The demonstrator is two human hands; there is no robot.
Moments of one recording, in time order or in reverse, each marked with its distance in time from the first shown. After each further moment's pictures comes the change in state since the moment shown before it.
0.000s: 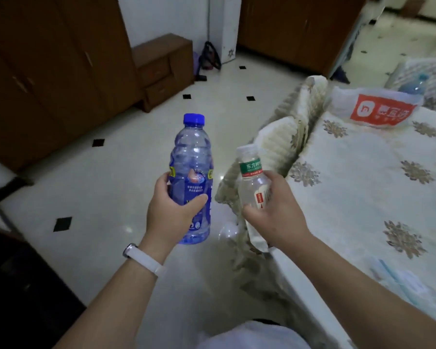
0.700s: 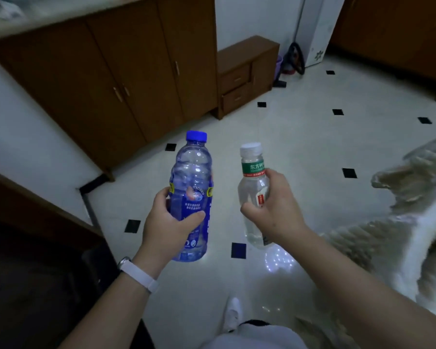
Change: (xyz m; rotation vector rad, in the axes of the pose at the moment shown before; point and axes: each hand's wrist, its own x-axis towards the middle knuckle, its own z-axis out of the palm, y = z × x) left_hand 0.227 -0.015 -0.191 0.090 0.237 -0.121; right_hand 0.229 -0.176 0.212 0.185 -0.259 -0.182
